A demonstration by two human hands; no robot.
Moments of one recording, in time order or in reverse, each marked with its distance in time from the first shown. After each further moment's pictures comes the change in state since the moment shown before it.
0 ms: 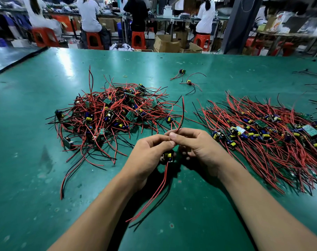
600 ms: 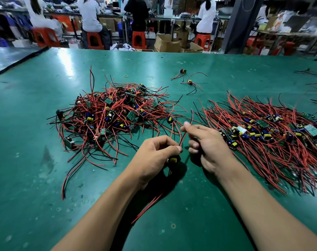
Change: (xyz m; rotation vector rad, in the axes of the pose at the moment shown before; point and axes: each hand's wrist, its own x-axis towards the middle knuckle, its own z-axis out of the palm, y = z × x) left_hand -0.002 0.001 0.001 0.131 -0.101 0.028; right_hand 0.015 0.002 -0.003 0.238 0.262 -0.092
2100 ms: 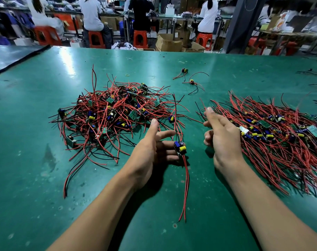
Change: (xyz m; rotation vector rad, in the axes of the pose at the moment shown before) left_hand 0.004 0.008 -0.001 -0.415 0.050 -0.179; right_hand 0.001 -0.010 -0.013 -0.094 0.311 -0.276
